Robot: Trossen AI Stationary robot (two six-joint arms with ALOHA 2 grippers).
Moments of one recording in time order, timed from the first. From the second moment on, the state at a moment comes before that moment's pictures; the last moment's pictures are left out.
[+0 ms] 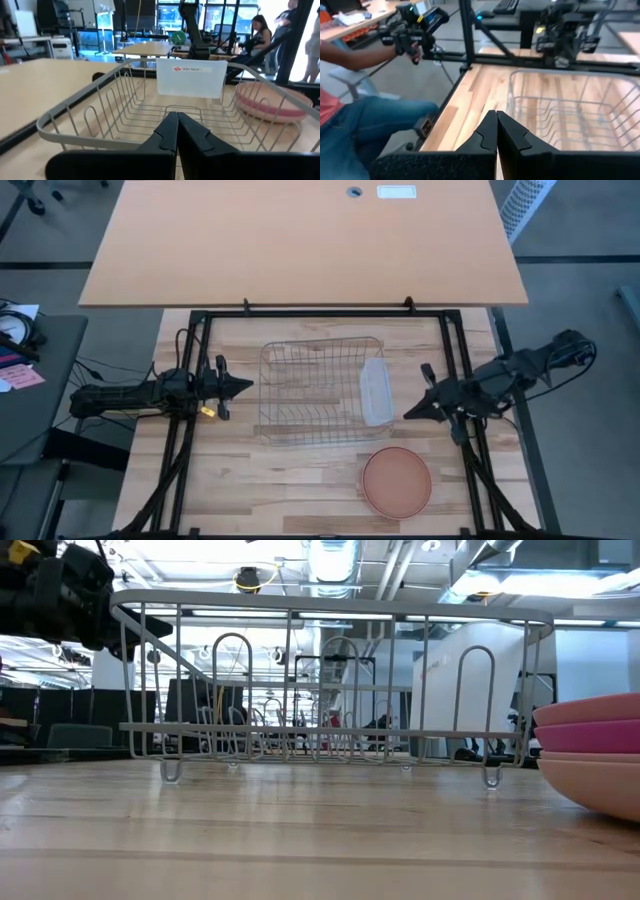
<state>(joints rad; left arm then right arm) 0.07 0.05 0.01 0.05 -0.14 -0.02 0.44 0.82 0.98 -0.47 0.14 0.14</state>
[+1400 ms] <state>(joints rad) 0.06 0.45 0.87 -0.22 -0.16 0.08 0.50 0.84 0.98 -0.54 0.17 0.12</state>
